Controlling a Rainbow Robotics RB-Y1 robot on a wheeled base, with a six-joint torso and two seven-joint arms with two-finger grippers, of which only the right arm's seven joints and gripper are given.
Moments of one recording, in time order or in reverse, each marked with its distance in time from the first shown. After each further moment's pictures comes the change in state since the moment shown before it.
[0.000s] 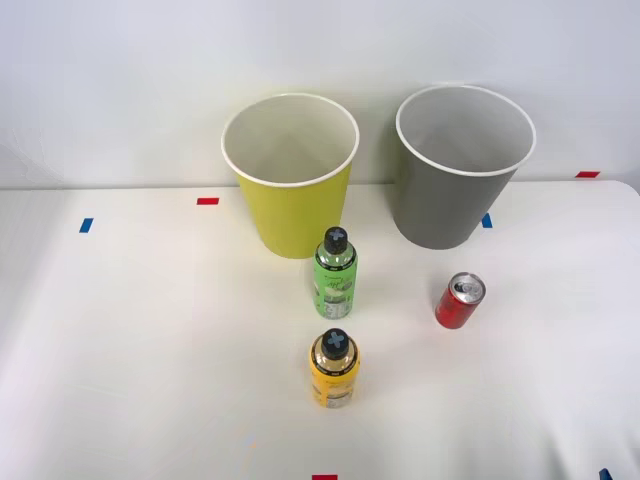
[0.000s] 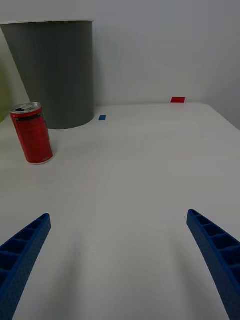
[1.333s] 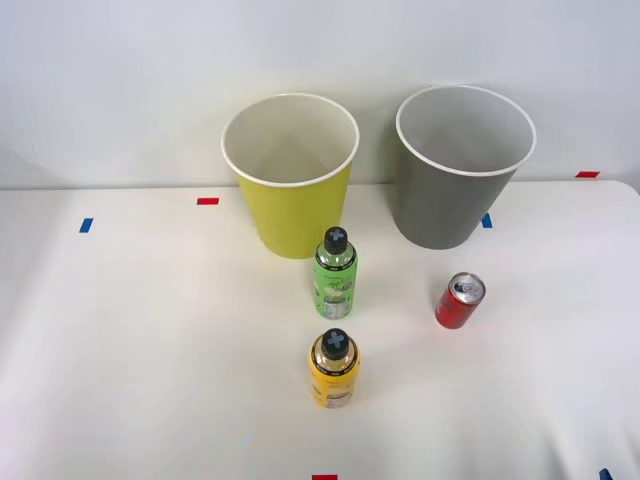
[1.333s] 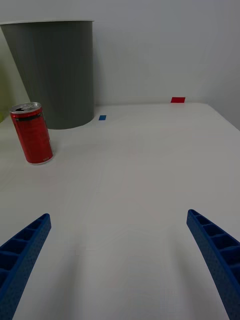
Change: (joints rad) arm 0.000 0.000 0.000 0.000 0.000 0.000 0.000
